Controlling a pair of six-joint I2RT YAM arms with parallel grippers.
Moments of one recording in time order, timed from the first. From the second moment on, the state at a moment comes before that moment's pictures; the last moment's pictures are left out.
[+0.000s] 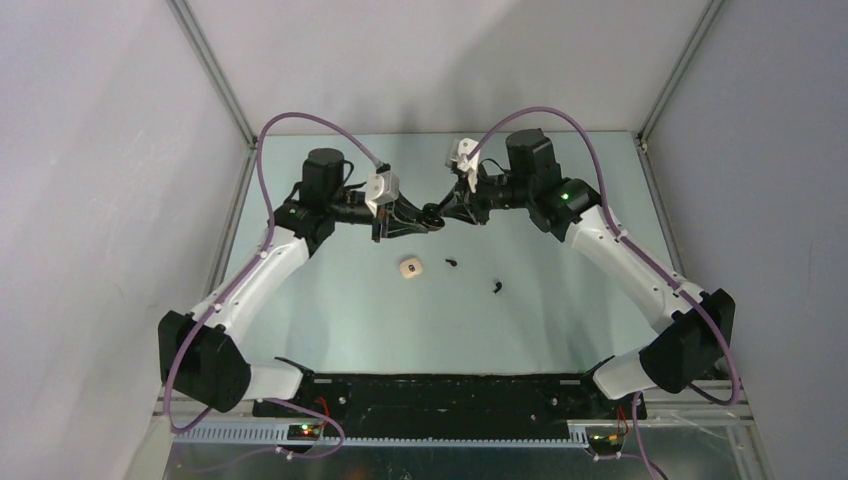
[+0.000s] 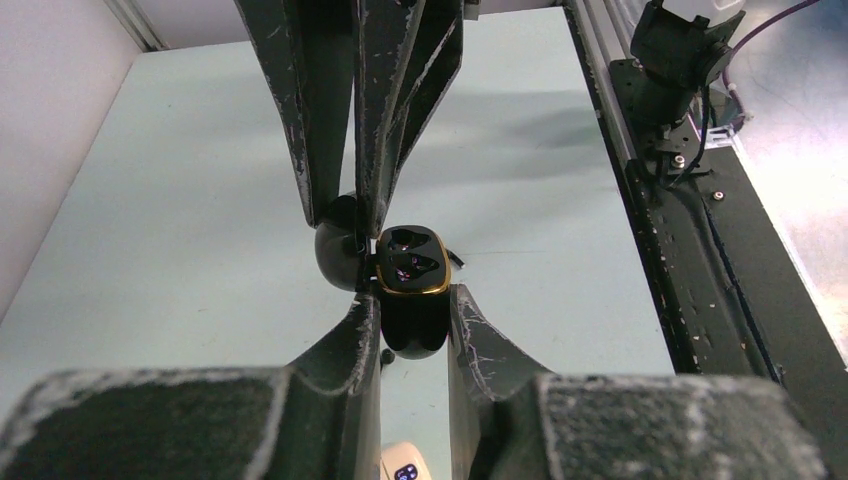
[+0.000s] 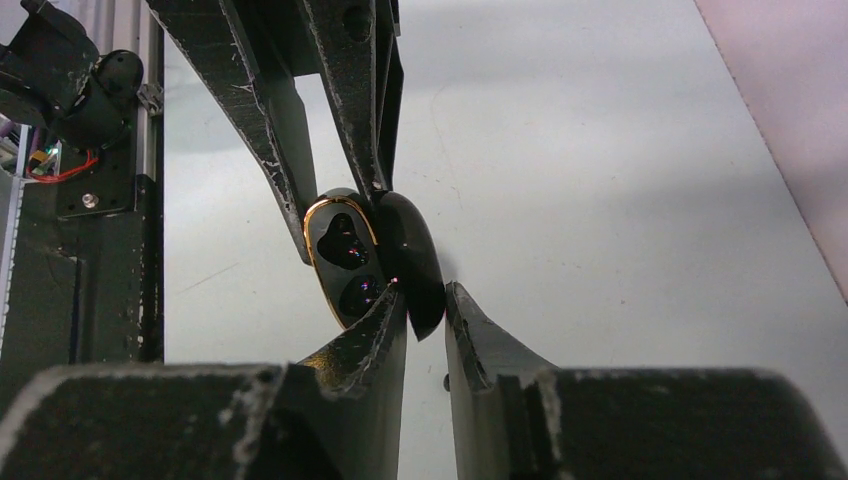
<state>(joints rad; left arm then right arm) -0.38 1.32 1.13 -0.23 1.17 0.50 0.58 1.45 1.43 -0.42 -0.71 -0.42</state>
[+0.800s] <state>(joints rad) -0.39 1.33 1.14 -0.21 0.91 0.18 0.68 1.42 1.38 -0.40 -0.42 -0.67</state>
